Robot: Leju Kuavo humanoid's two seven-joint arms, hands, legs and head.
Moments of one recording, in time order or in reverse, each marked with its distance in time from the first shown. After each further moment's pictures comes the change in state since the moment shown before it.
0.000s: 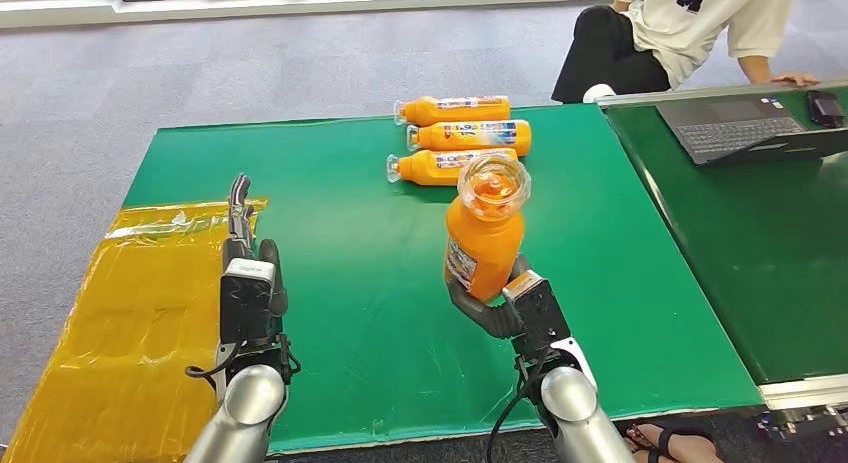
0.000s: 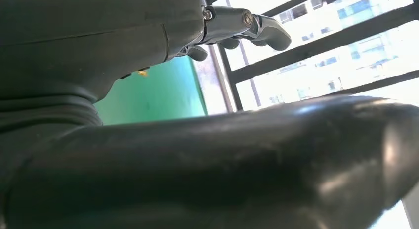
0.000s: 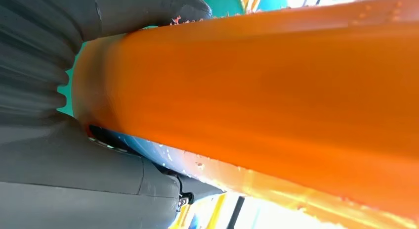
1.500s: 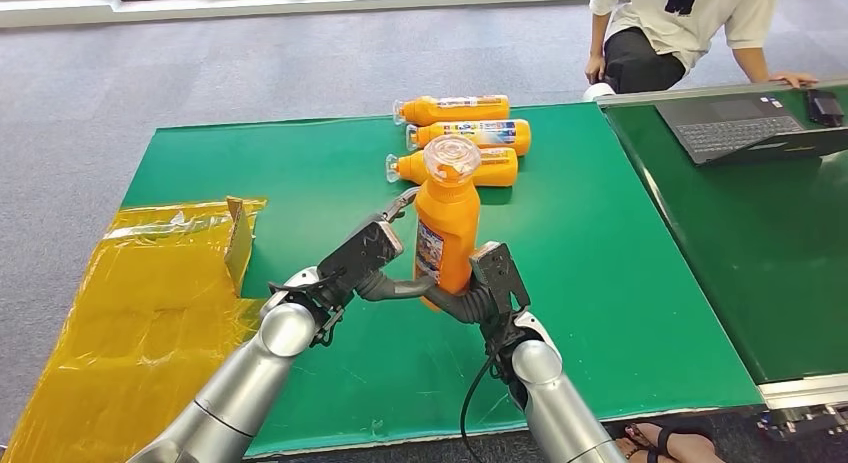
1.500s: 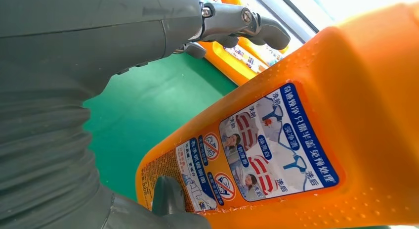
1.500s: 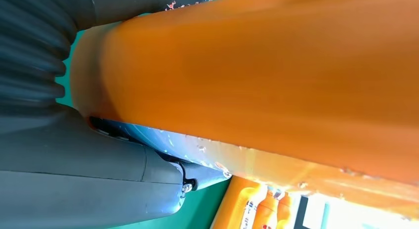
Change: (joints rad) left arm -0.300 0.000 -0.144 0.306 0.085 -0.712 0.155; right arm -0.141 0.080 -0.003 0.301 -0.083 0.115 0.062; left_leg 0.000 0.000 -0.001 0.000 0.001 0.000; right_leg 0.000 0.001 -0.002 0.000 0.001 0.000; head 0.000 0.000
